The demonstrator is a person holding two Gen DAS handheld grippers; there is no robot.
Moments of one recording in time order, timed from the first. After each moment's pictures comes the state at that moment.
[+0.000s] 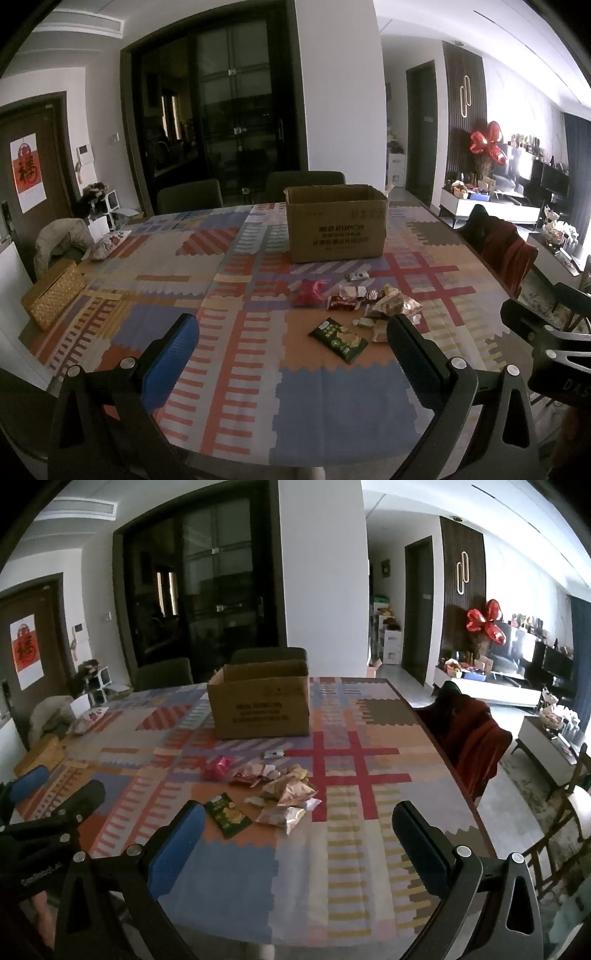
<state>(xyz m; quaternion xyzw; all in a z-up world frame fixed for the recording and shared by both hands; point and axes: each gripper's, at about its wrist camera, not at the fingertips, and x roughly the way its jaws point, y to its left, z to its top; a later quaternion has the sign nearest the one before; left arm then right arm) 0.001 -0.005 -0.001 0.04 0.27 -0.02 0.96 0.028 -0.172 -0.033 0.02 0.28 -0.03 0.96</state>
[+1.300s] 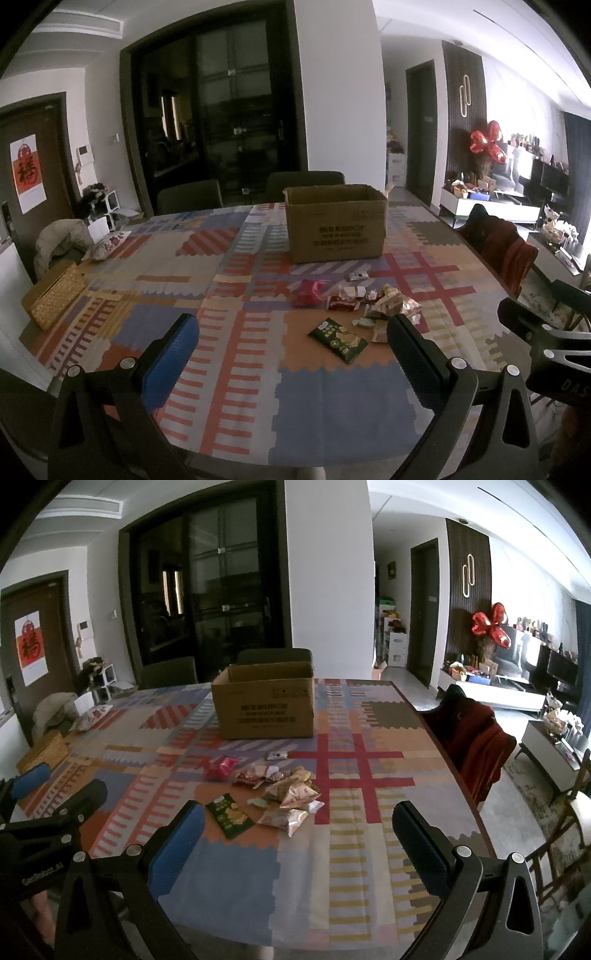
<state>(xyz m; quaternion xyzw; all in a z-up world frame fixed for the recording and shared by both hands) 0.001 -0.004 0.006 0.04 0.27 -0.02 0.96 0.031 -0.168 -0.030 0.02 0.28 -0.02 0.96</state>
